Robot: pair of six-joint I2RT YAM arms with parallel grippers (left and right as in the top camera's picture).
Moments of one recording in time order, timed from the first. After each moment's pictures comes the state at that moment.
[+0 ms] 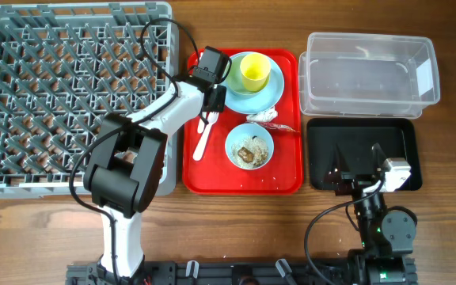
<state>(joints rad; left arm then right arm) -0.44 2.12 1.43 -0.49 -0.15 -0.23 0.02 0.02 0.01 0.00 -0.06 0.27</state>
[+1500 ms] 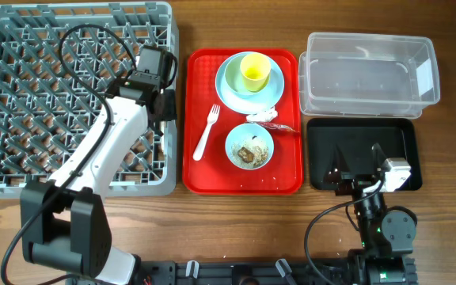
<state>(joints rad) -0.25 1.69 1.25 -0.78 -0.23 -0.29 0.02 0.02 0.01 0.00 -0.06 0.27</state>
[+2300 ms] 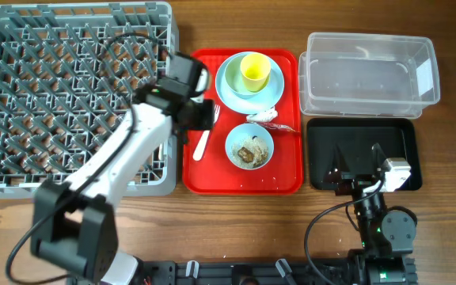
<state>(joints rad) -0.42 1.71 1.25 -0.73 0.10 -0.29 0.02 0.02 0.01 0.00 -0.06 0.27</state>
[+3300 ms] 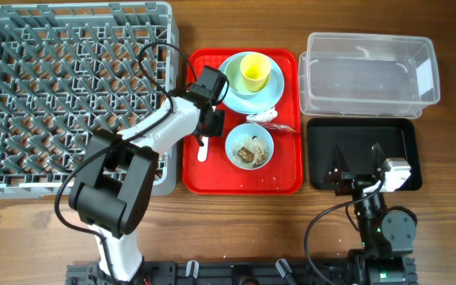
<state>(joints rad) -0.47 1.97 1.26 -0.62 -0.04 -0.29 0.02 0.02 0.01 0.00 -0.06 0.27</state>
